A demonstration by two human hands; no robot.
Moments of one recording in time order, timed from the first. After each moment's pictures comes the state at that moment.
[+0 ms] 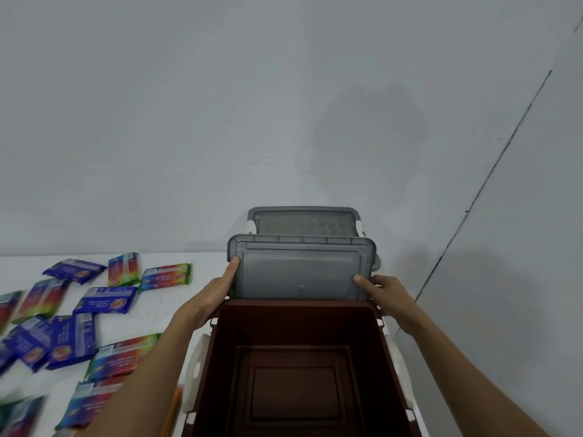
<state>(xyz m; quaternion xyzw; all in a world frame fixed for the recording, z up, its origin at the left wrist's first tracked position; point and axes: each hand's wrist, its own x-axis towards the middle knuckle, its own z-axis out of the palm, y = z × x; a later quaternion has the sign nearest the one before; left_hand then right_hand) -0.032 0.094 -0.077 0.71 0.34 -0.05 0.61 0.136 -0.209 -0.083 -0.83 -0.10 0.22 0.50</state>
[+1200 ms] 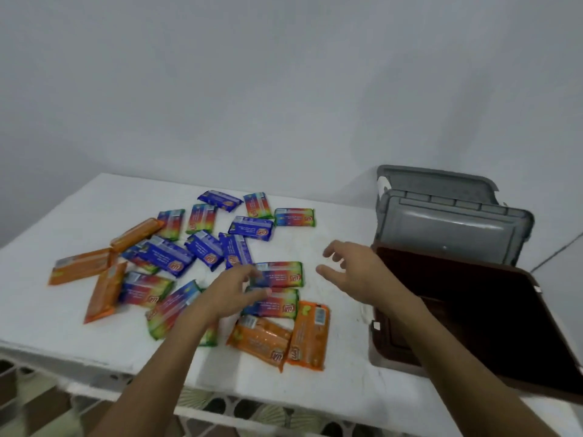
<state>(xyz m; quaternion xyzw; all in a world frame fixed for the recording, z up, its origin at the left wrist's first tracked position) -0.284 0.223 -0.115 0.90 0.26 -0.04 0.36 -0.116 0.021 -0.036 -0.86 -0.45 0.14 0.20</state>
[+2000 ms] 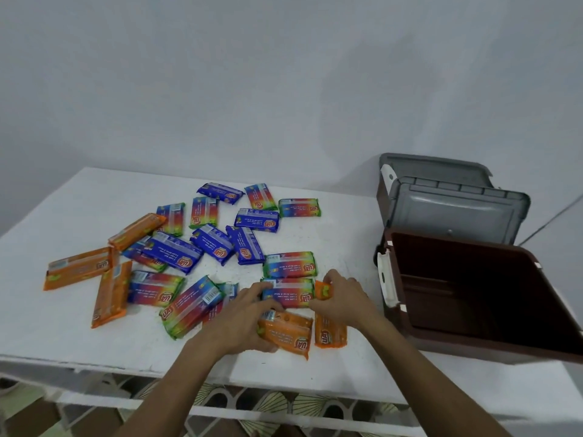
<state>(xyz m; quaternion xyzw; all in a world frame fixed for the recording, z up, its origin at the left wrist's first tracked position) -0.336 0.221 -0.154 0.96 0.10 -0.11 0.23 -0.187 0.050 -0.098 -0.90 -0.26 0.29 0.19</state>
